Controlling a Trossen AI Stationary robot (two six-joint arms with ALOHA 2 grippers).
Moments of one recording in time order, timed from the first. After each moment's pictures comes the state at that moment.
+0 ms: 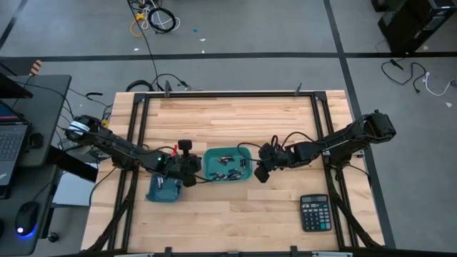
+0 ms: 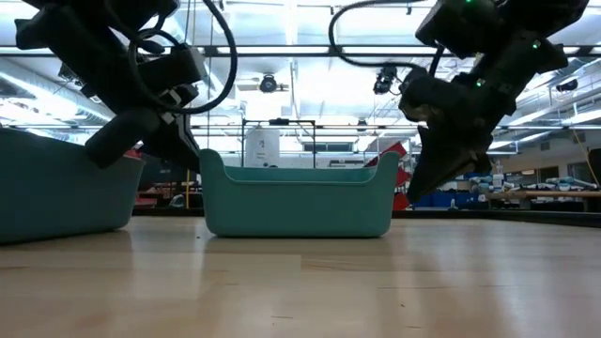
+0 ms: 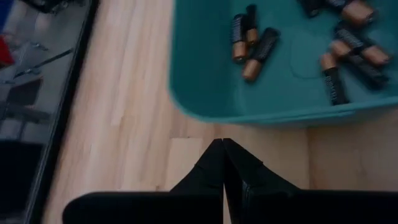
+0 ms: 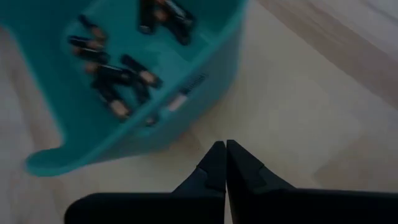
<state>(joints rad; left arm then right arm) -0.32 1.39 0.65 -0.23 -0.68 -0.03 0.16 1.48 0.67 -0.15 0.24 0.84</state>
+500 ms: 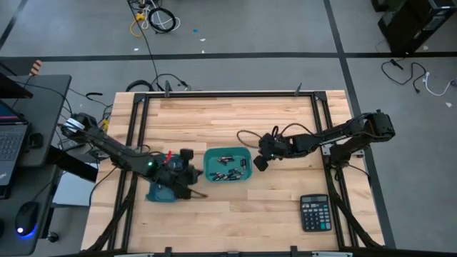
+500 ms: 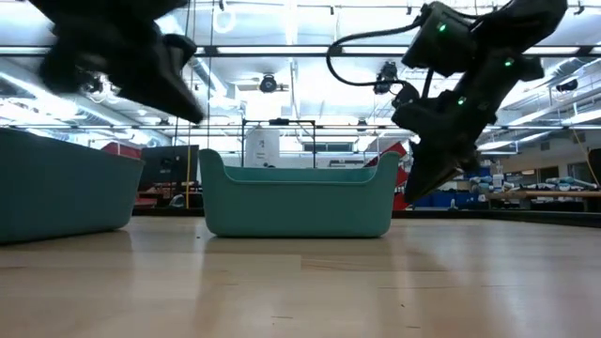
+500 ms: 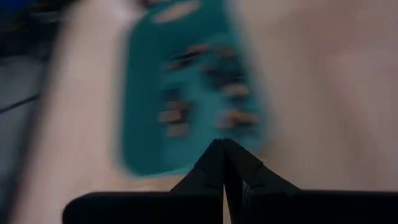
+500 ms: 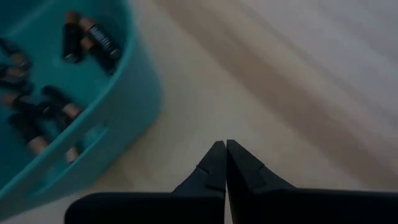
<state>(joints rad) -0.46 1.31 0.75 -0.28 -0.60 -0.01 0.01 1.48 0.67 -0.20 0.28 0.73</state>
